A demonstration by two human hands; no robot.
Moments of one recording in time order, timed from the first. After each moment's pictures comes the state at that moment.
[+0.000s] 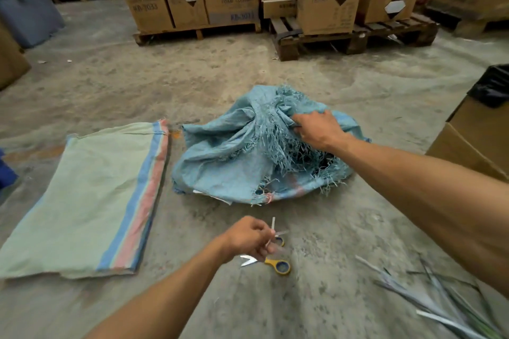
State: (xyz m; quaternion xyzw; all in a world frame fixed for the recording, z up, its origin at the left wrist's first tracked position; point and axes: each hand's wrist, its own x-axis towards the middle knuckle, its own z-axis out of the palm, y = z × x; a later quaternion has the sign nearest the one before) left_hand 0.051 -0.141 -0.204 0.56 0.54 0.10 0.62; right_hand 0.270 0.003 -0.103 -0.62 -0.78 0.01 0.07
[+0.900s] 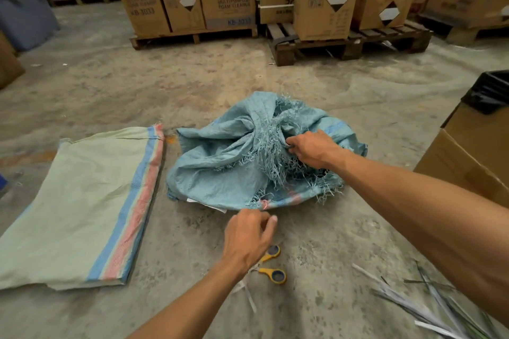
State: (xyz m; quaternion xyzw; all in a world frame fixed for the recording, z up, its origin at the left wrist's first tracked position) left_hand 0.072 -0.145 -0.218 0.78 0.57 0.23 0.10; right_hand 0.274 -0.010 -0.122 -0.58 -0.81 0.07 0.02
